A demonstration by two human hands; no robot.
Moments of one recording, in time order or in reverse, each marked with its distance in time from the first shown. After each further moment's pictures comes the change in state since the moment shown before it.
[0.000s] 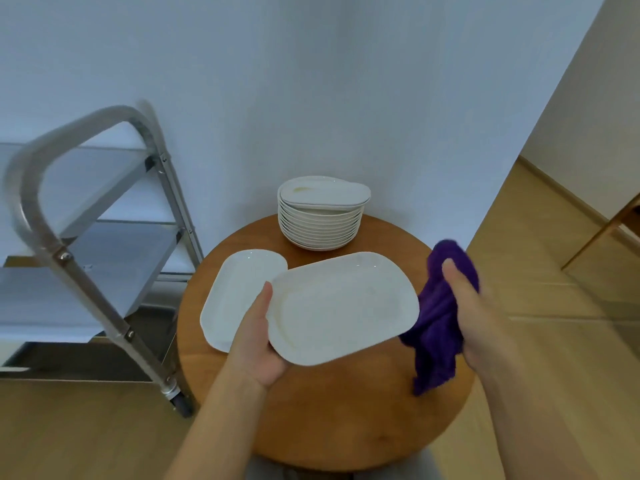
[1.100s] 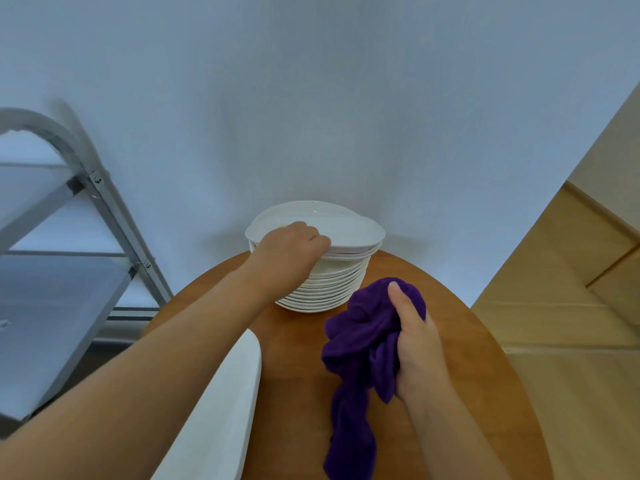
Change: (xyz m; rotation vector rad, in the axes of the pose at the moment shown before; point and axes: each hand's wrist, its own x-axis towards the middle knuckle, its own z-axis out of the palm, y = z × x) left_hand 0.232 0.113 0.084 2.579 -0.170 1.191; right_hand 0.157 0.046 0.109 0.410 -0.018 0.267
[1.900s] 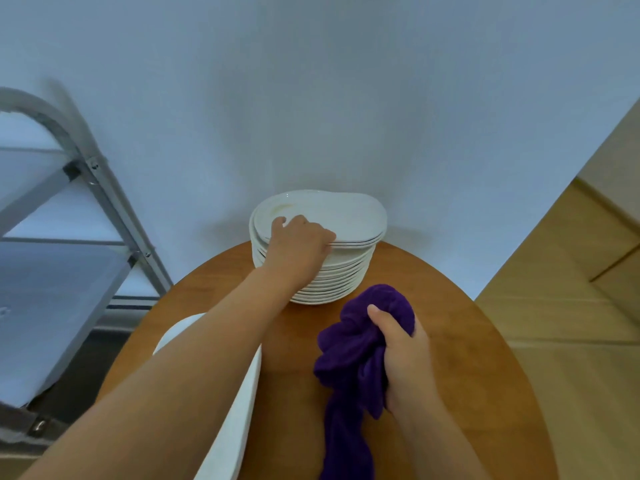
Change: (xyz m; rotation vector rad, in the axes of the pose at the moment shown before) left_hand 0.021 0.007 0.036 -0.053 -0.201 -0.339; right_hand 0.004 0.029 -0.009 -0.138 0.003 -0.052
